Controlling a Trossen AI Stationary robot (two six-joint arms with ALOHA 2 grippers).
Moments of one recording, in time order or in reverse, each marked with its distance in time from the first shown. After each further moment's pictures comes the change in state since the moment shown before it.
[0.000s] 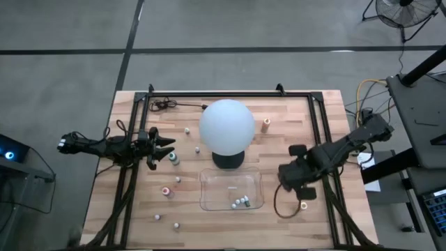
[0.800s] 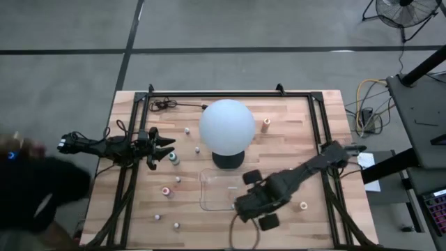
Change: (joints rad) left arm 0.000 0.000 0.000 0.000 0.000 0.000; right arm 0.025 0.595 0.745 0.032 -0.006 -0.229
